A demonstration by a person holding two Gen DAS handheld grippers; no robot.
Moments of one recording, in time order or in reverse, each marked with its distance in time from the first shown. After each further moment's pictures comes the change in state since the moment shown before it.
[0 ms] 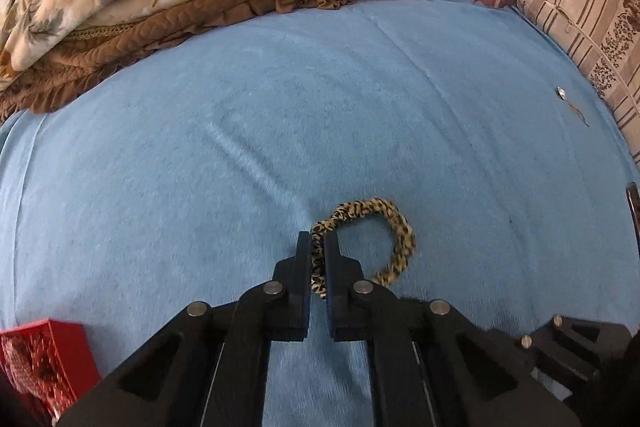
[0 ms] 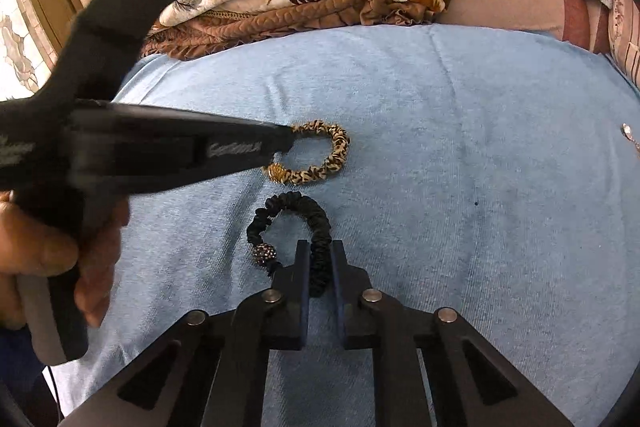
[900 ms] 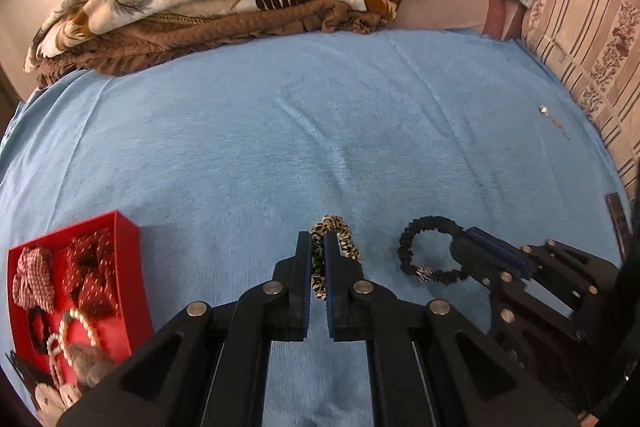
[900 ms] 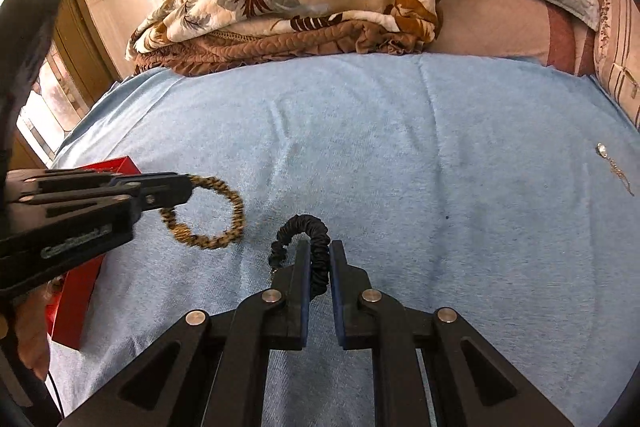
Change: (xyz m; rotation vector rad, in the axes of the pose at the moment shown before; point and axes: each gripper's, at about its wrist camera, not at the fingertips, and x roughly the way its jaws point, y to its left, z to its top) left arm -0.080 0.007 -0.066 -0.117 -0.094 0.049; right arm -0.033 0.007 -0.003 -0.035 -0.077 -0.047
